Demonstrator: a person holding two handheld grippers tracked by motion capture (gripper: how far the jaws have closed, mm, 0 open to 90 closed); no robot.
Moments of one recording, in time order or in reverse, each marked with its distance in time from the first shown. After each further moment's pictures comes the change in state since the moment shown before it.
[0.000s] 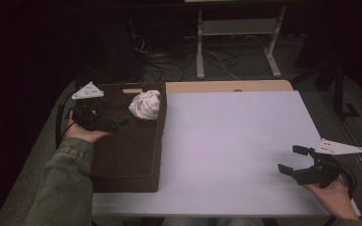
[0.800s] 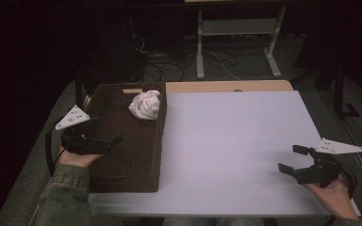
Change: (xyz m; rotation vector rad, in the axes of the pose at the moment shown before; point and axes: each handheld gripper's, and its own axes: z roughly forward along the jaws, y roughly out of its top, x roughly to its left) left arm -0.021 -0.050 -0.029 -0.093 0.051 -0.069; right arm -0.002 0.000 0.000 -0.007 0.003 0.005
